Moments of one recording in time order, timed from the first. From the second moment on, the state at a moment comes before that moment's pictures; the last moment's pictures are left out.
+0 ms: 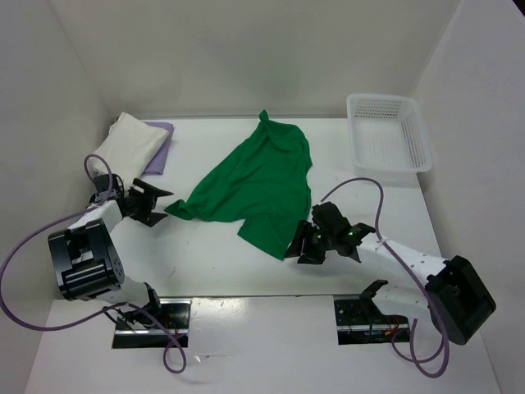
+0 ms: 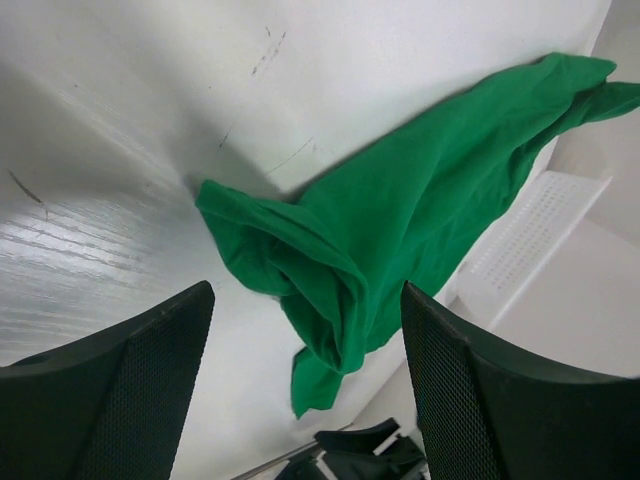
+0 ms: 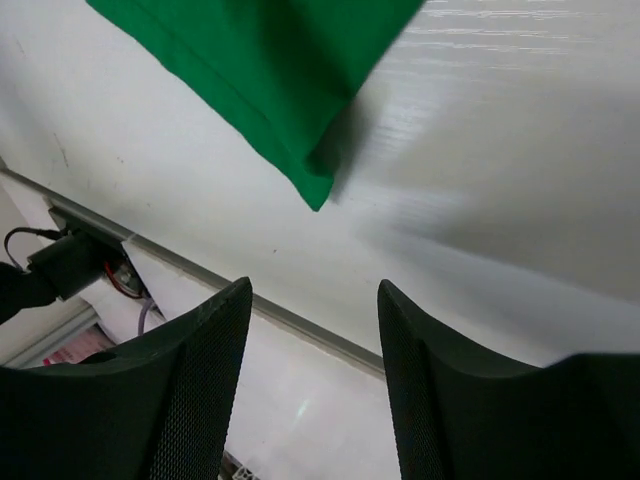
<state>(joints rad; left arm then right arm) 0.40 1.48 0.75 -0.25 0.58 -0.88 0.61 1.12 0.52 -0.35 -0.30 0.91</state>
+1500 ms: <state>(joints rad) 0.41 1.69 0.74 -0.11 0.55 -1.11 0.74 1.39 0.49 -0.02 -0.13 1.08</state>
